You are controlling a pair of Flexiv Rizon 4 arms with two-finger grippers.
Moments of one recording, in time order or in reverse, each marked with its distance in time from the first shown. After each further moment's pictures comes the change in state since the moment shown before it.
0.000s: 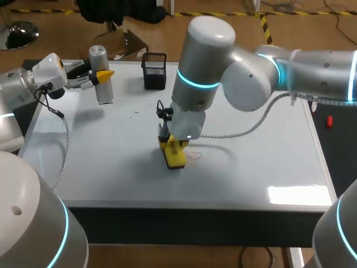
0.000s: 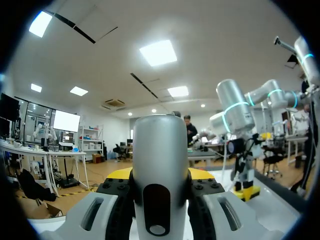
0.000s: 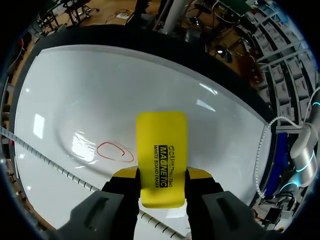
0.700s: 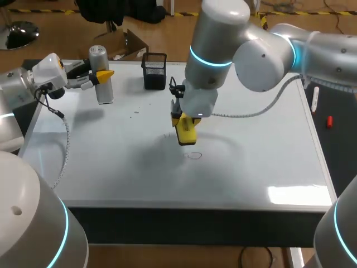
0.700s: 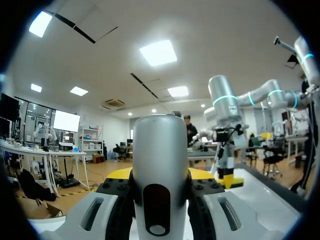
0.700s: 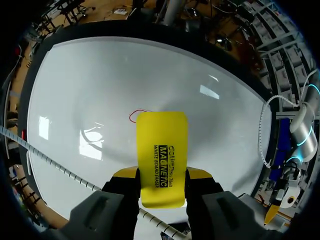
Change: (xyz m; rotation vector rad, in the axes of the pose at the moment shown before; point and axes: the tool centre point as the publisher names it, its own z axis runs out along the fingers) left arm 0.000 0.000 0.000 0.000 0.000 0.000; right arm 0.041 -0.049 -0.052 0.084 0.038 0.062
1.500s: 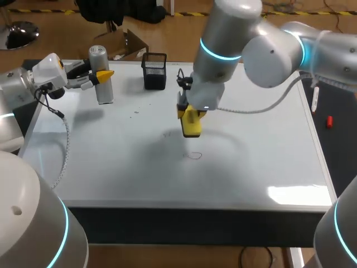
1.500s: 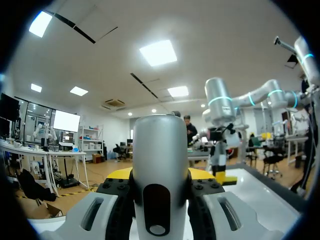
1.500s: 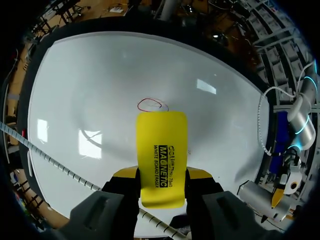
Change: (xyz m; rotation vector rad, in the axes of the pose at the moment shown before) left arm 0.000 0.000 0.000 0.000 0.000 0.000; right arm 0.015 -0.019 -0.008 0.024 -0.020 0.034
